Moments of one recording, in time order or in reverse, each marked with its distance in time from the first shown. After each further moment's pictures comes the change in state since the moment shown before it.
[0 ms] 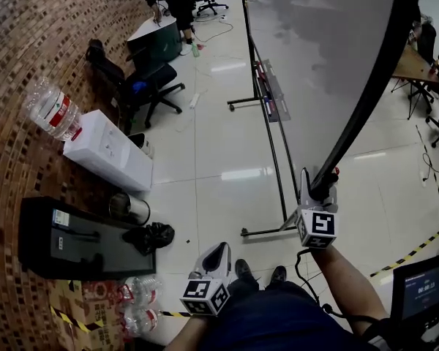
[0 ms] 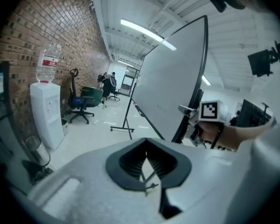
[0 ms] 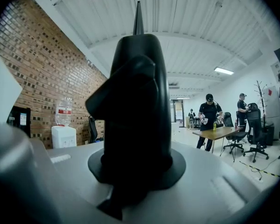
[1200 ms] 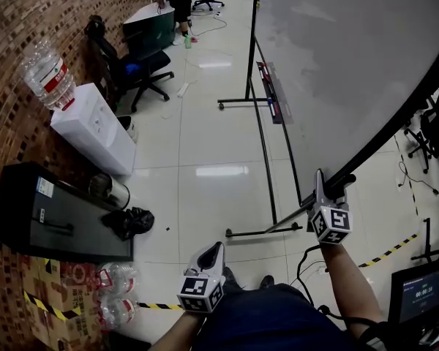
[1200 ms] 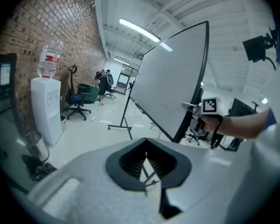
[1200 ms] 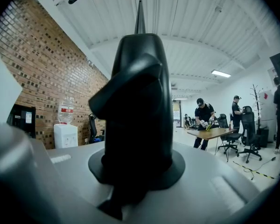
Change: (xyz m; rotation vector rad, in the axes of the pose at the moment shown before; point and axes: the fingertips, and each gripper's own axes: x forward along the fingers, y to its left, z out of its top) left arm -0.060 0.001 -0.068 0.004 0.029 -0.077; right arm -0.081 -0.030 -0.004 -0.002 0.023 -0.032
